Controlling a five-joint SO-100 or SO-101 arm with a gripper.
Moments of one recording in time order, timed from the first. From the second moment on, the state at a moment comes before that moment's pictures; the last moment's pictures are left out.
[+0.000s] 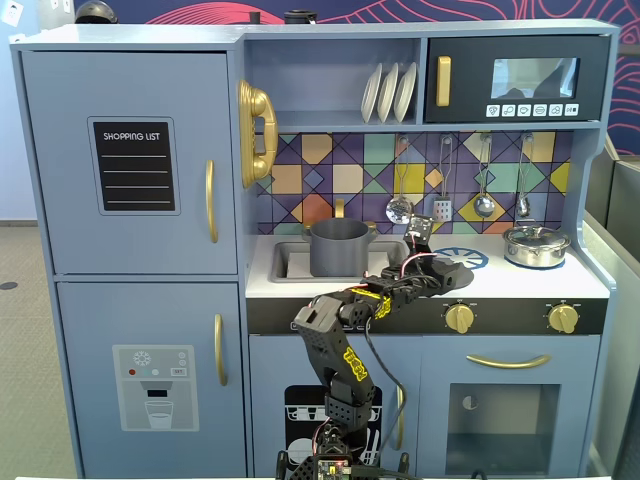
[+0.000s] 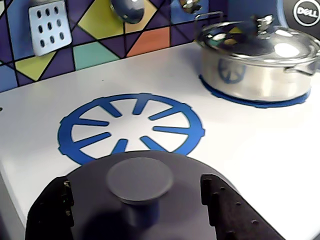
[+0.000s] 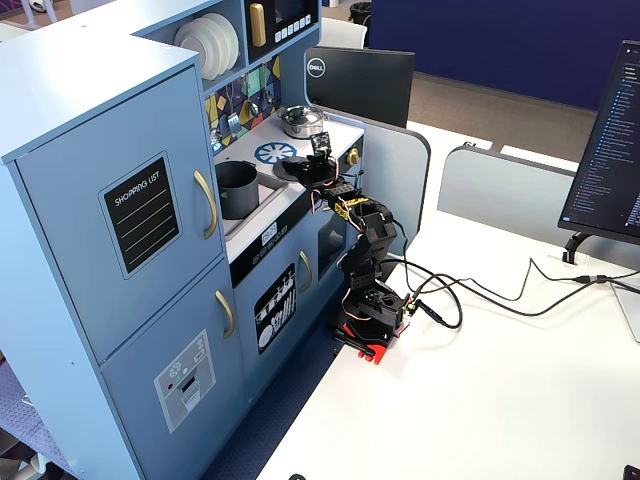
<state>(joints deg) 34.7 116.4 127.5 -14.1 -93.1</state>
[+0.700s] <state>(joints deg) 34.3 106.3 122.3 -16.9 -92.2</state>
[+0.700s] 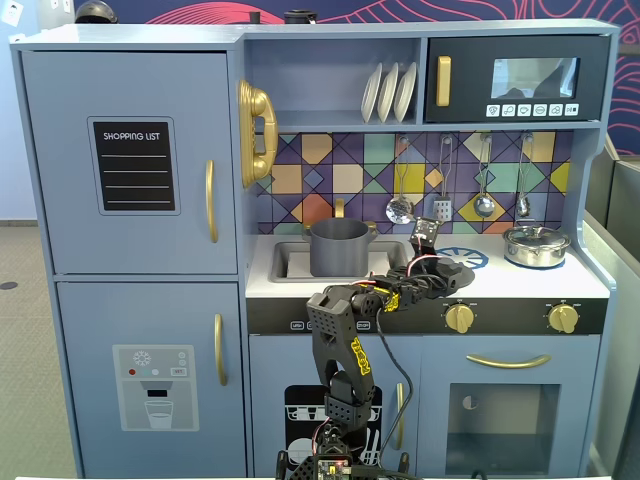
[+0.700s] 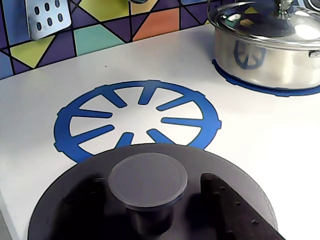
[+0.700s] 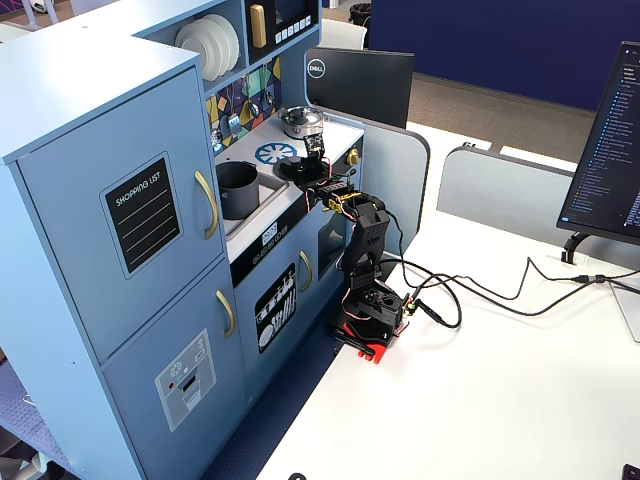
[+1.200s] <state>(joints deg) 32.5 106.2 118.6 -17.3 -89.9</state>
